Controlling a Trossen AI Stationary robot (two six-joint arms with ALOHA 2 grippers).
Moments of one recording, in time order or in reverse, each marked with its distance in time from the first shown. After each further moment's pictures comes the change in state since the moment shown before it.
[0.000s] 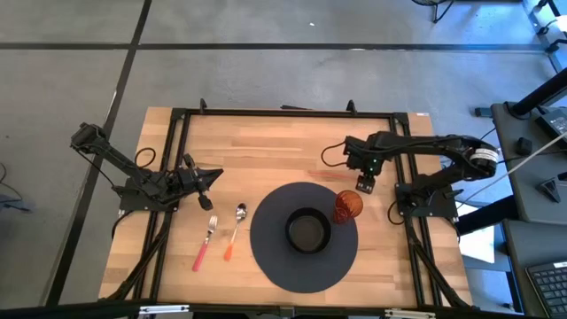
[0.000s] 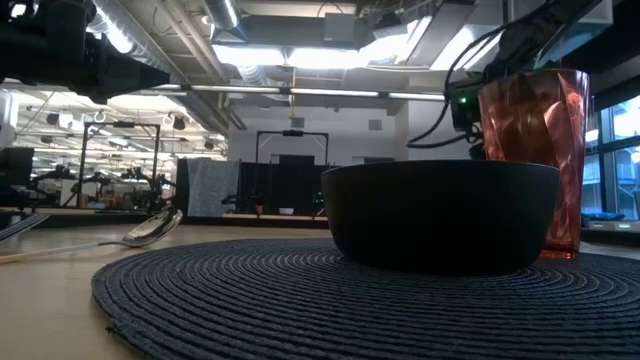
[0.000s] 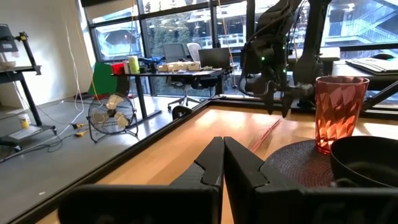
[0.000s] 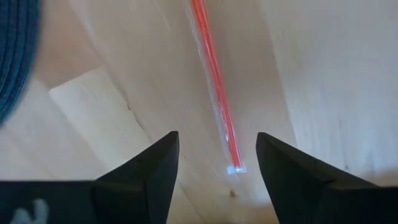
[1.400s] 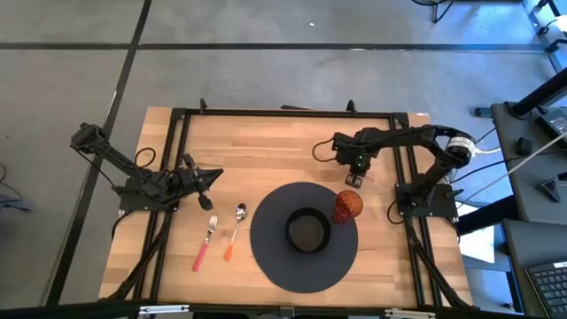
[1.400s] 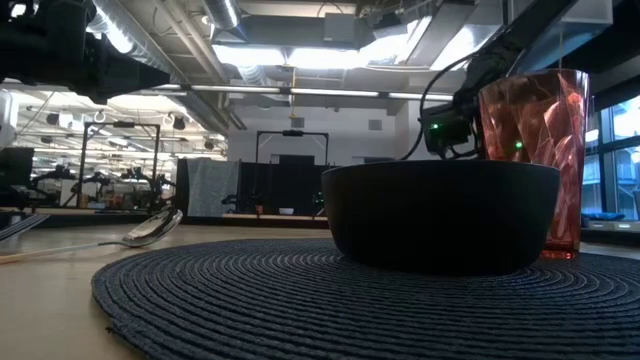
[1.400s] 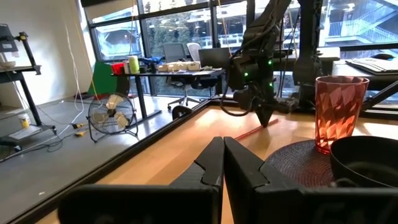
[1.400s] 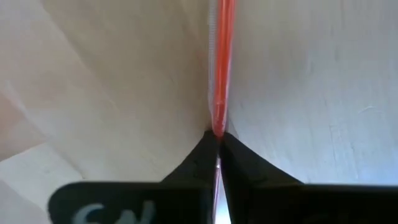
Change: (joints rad) left arm 0.000 0.000 0.000 -0.001 0.000 -0.002; right arm -0.061 0.271 0.087 0.111 0.106 -0.031
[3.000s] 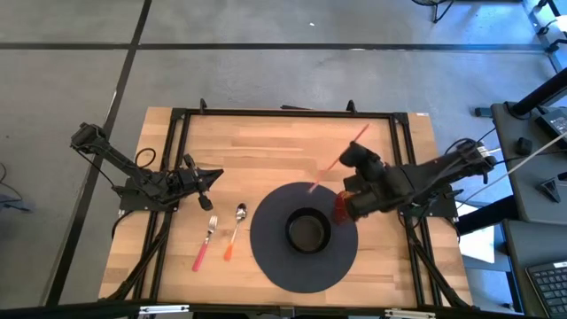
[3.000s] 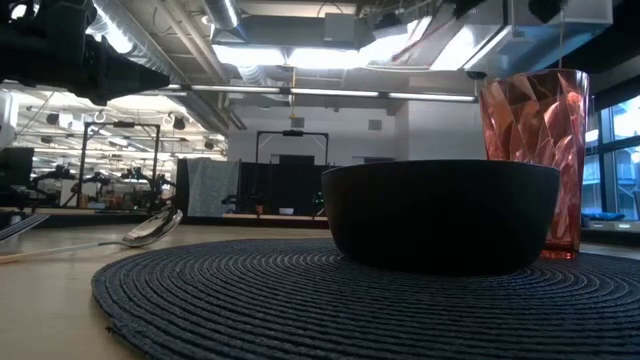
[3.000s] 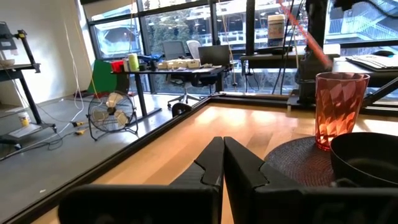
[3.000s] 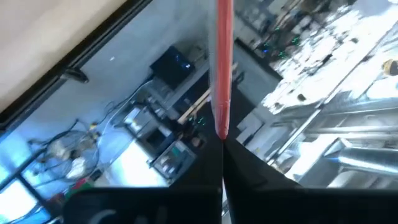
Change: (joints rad) left arm 0.000 0.000 0.000 -0.021 0.000 -0.013; right arm 0.886 -0.206 0.635 -0.725 1.199 -0.609
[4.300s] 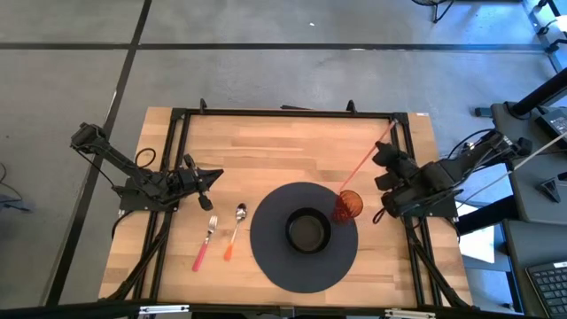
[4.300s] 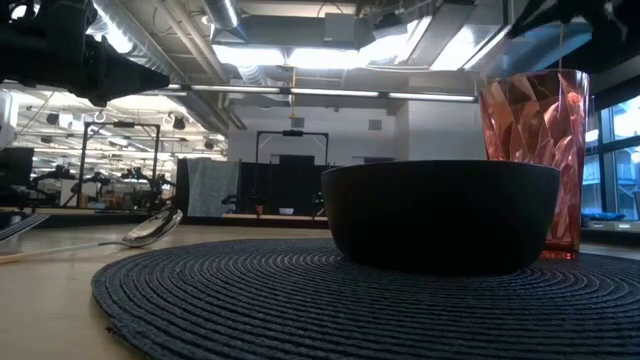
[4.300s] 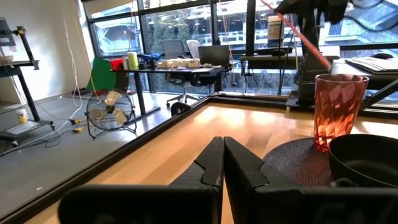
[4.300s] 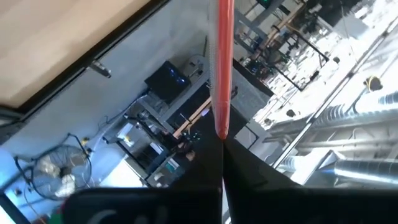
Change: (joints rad) left arm 0.000 0.000 0.000 -0.002 0.000 -0.018; right arm 0.107 -0.385 -0.363 0.002 -0.021 0.000
